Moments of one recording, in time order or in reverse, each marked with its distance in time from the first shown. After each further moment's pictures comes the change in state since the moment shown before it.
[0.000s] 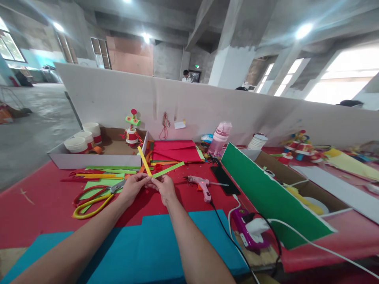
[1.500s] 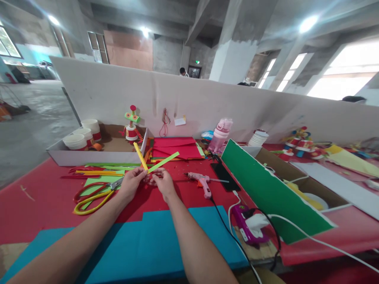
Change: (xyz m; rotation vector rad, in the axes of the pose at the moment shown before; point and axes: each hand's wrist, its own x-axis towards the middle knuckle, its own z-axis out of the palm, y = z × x) left_hand -0.002 0.007 0.003 -0.047 0.087 0.064; right_hand 0.001 0.001 -0.002 -0.151 0.037 -0.067
